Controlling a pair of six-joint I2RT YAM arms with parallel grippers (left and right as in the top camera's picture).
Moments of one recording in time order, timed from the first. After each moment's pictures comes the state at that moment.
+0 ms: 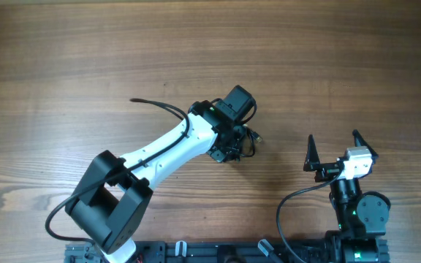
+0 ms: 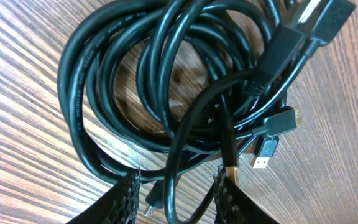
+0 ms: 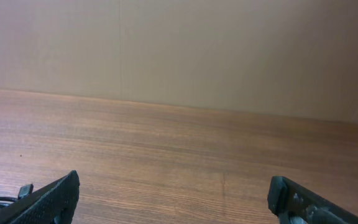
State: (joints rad) left arm -0.75 1.82 1.26 -0.78 0.09 -1.60; right arm 0.00 0.01 0.01 0.00 -0.08 -0.07
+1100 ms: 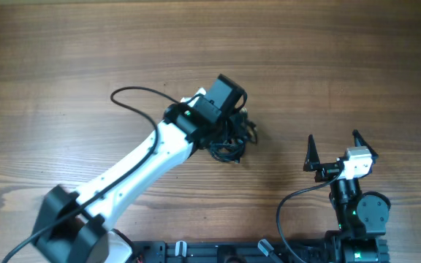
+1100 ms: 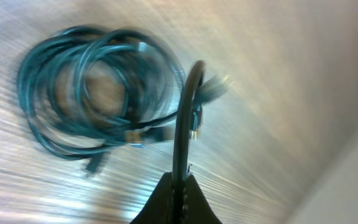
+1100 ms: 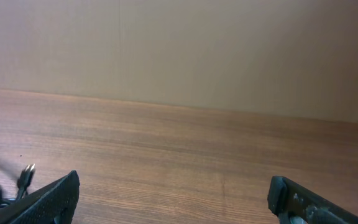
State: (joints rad) left arm -0.71 1.60 1.23 -0.65 0.09 -1.43; right arm 0.00 0.01 0.01 0.00 -0.08 -0.07
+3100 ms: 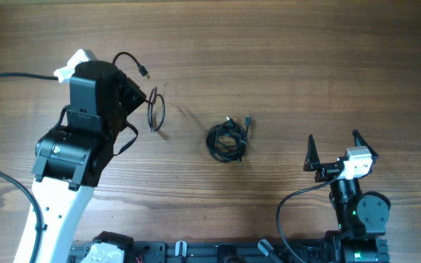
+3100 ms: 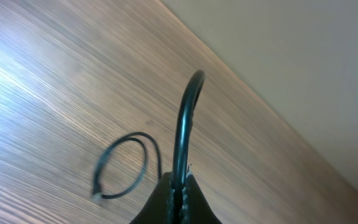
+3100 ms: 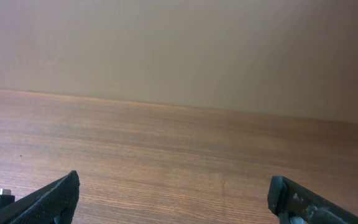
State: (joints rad) left arm -0.25 1.13 1.24 -0.80 -0.22 -0.86; right arm 0.00 0.01 0.01 0.00 -0.08 -0.07
